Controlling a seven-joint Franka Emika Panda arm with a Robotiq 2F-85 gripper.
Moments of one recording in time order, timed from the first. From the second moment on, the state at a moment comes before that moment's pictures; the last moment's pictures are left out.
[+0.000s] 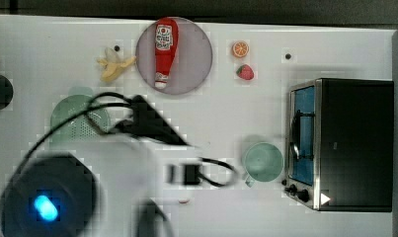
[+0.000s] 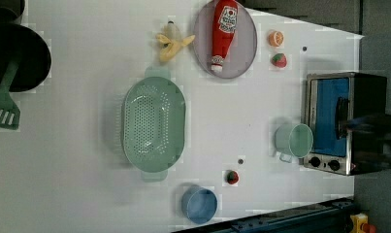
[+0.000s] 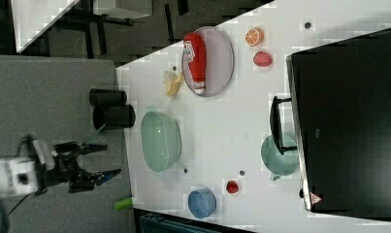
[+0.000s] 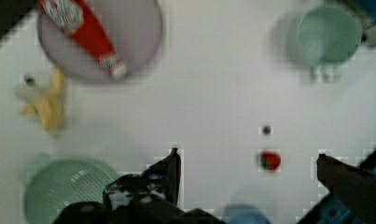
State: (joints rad) arm 0.00 -0.29 0.24 -2.04 -0.01 0.16 0.25
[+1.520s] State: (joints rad) arm 0.11 0.48 0.46 -2.20 -0.09 1.04 1.26
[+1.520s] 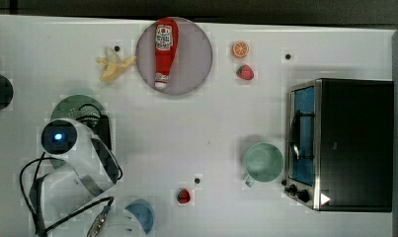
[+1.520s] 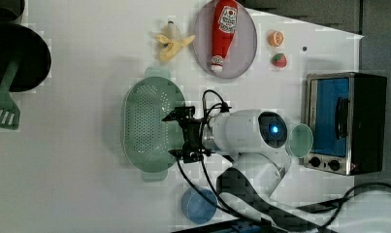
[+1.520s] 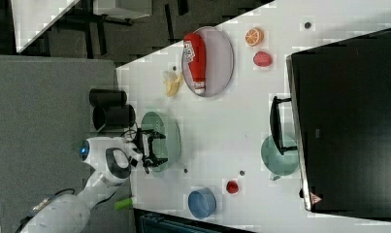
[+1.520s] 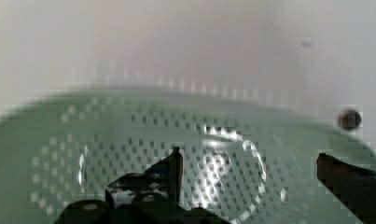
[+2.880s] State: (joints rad) arm 0.17 0.42 0.24 -2.28 -0.10 1.12 1.28
